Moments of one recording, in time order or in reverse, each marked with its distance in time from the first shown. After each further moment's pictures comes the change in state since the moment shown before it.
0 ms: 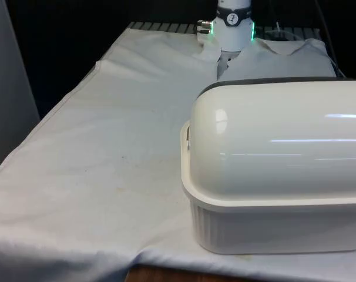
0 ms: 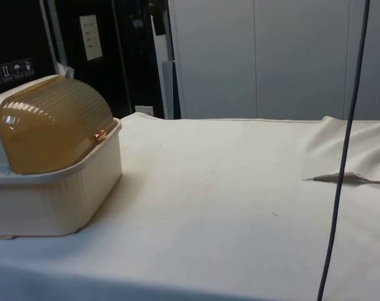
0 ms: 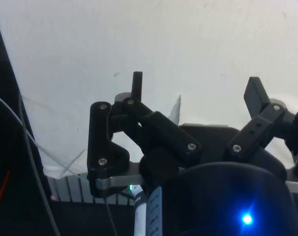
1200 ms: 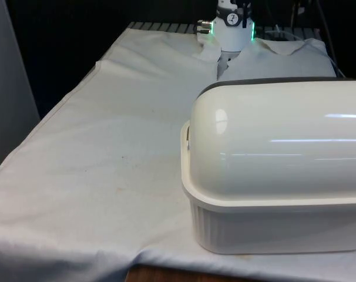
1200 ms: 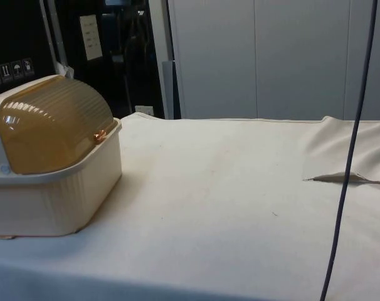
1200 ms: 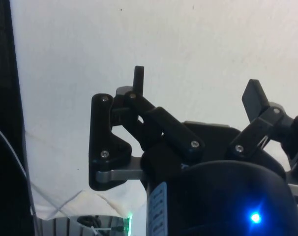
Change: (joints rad) arm 0.016 0.030 0.106 -0.124 -0.002 0.271 0.082
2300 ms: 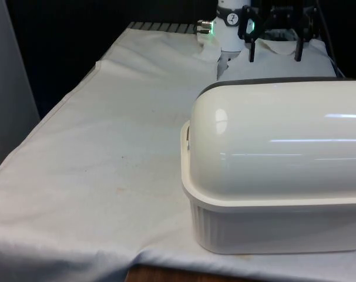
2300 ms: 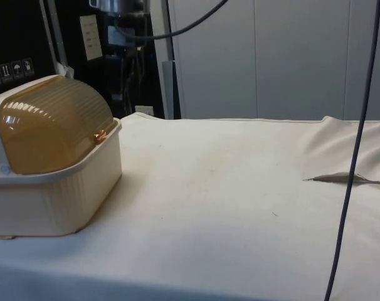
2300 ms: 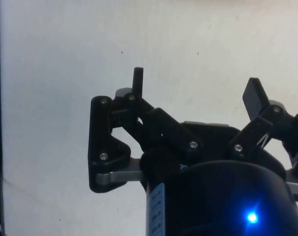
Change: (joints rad) arm 0.003 0.046 0.034 -0.149 -0.040 0.319 -0.032
